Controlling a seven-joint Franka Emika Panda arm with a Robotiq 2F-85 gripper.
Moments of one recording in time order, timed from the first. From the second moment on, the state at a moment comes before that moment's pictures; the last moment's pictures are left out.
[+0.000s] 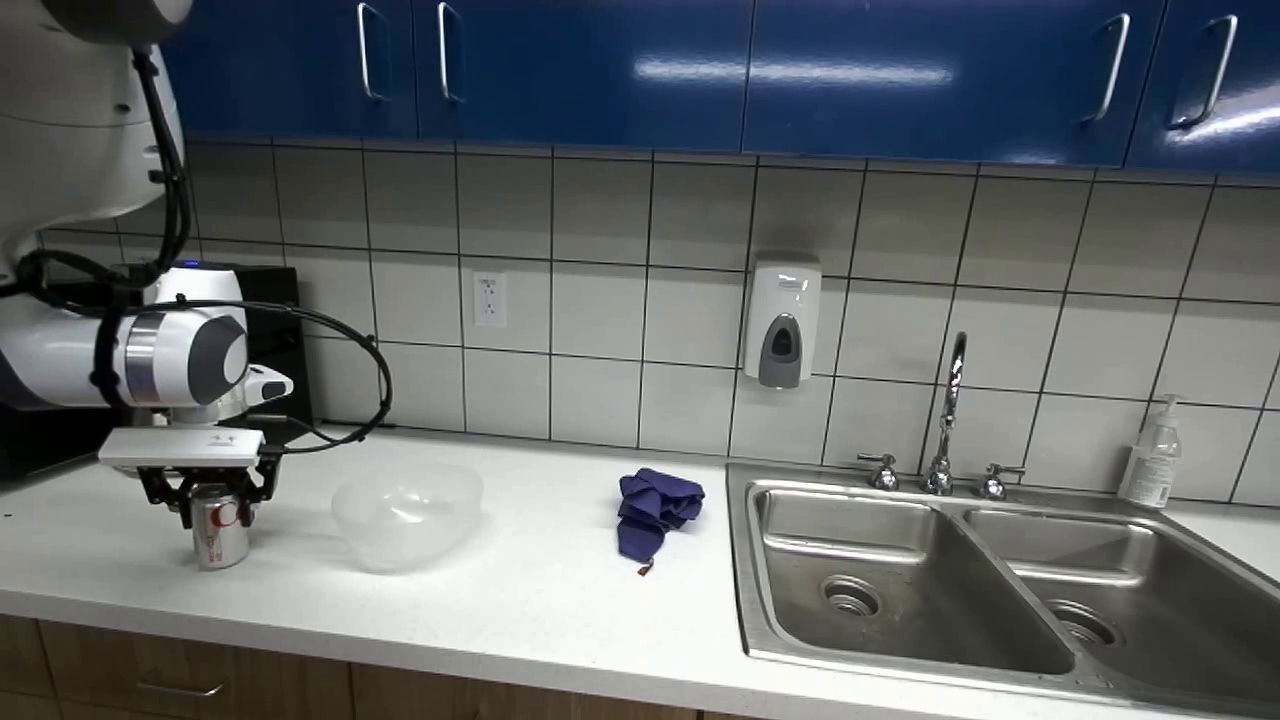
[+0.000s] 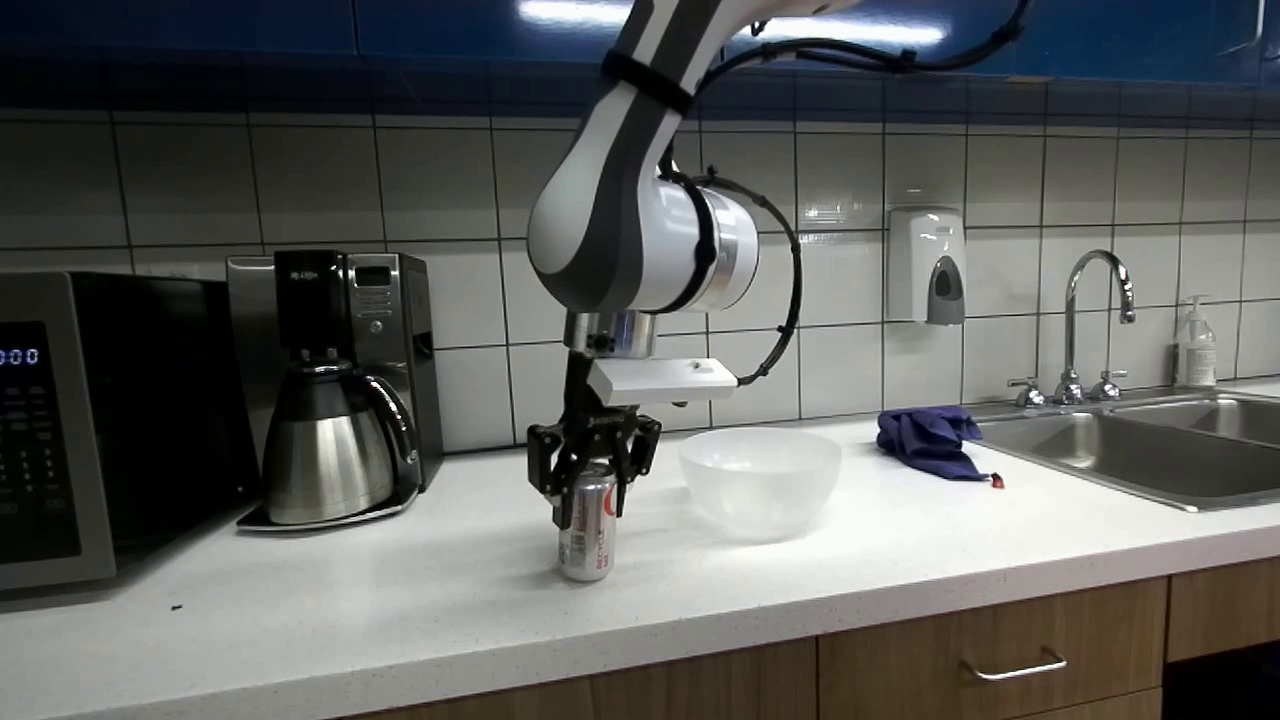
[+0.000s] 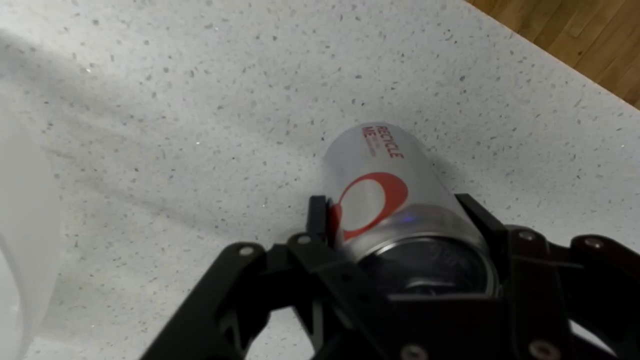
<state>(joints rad) 0.28 0.45 0.24 -2.16 -0.04 2.78 -0.01</state>
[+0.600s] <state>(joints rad) 0.29 0.45 0.22 -2.13 -0.05 2.78 -0.01</state>
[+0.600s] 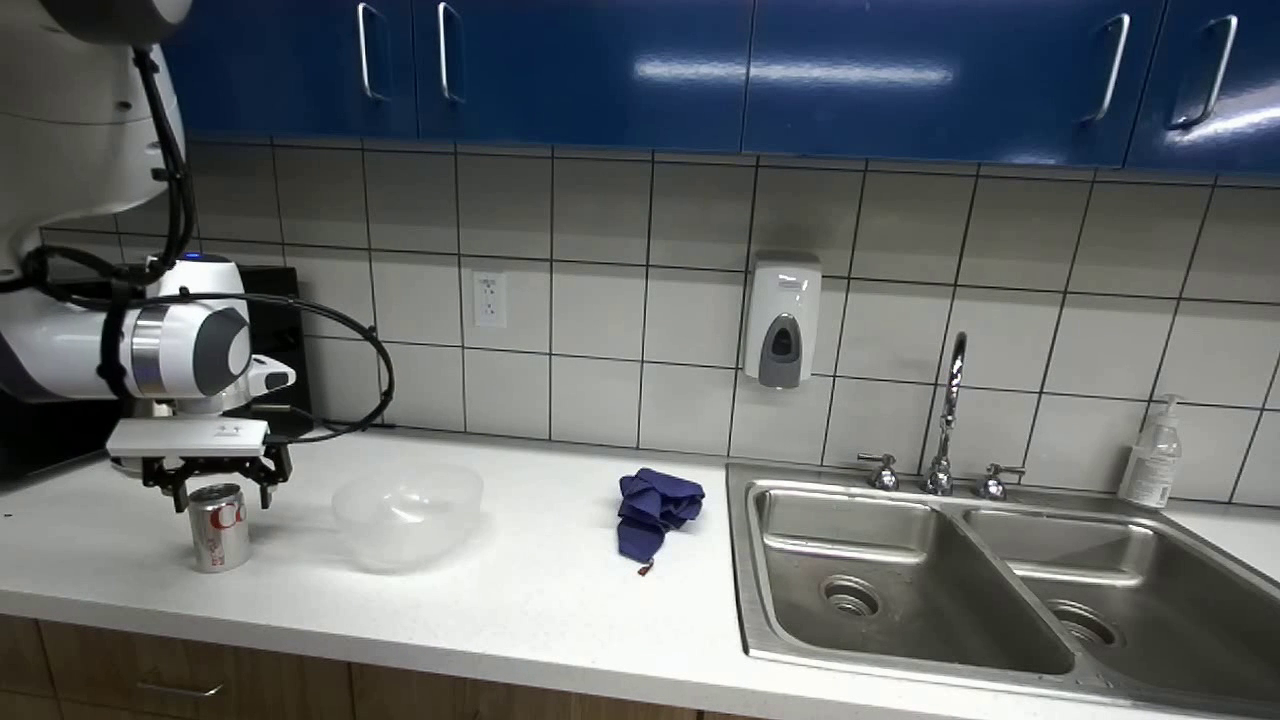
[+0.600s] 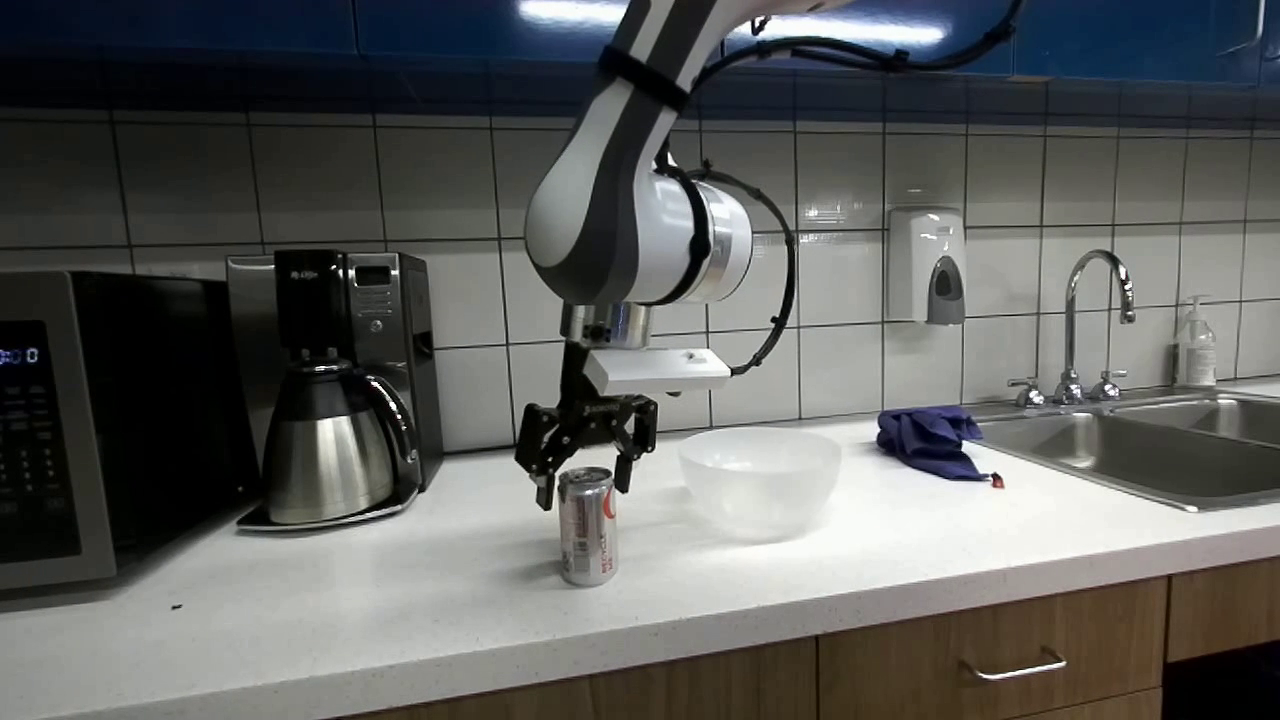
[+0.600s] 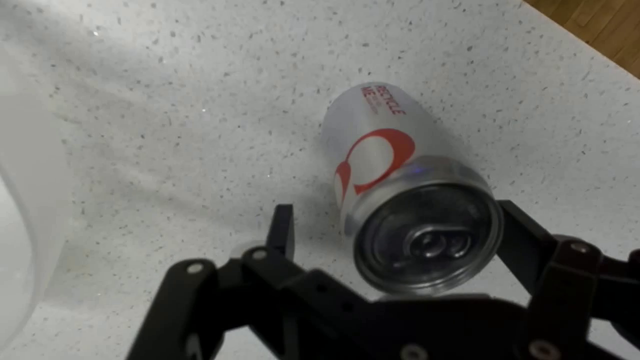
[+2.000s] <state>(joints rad) 0.25 0.09 0.24 -2.20 0.12 2.51 -0.05</state>
